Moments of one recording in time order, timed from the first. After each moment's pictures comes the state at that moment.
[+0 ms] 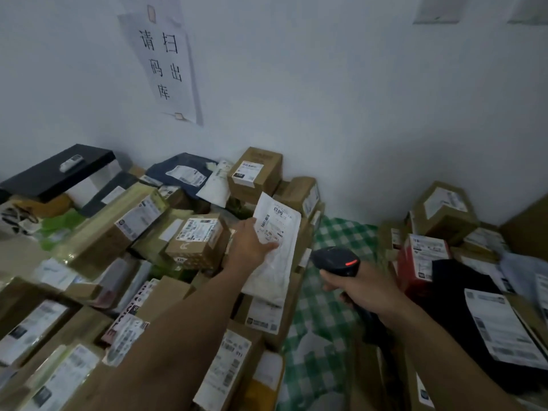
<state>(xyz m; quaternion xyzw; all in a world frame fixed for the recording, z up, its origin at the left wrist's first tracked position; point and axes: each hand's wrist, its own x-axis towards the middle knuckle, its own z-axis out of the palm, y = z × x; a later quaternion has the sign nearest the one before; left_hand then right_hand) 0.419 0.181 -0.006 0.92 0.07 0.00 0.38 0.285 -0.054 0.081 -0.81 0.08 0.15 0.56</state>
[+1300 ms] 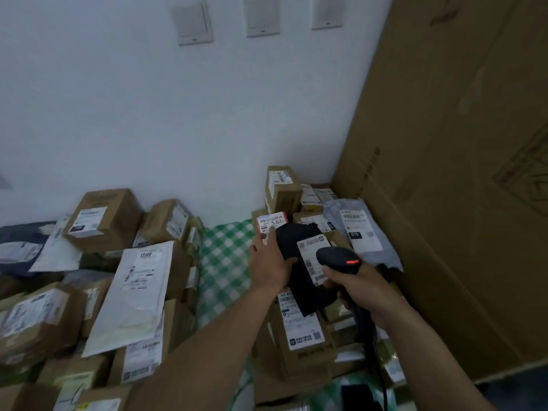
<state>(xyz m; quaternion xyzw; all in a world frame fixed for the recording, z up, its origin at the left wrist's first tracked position) 0.298 -0.134 0.008 0.94 -0.19 -0.08 0.29 0.133 -0.251 0.070 -0.65 0.36 -0.02 0.67</state>
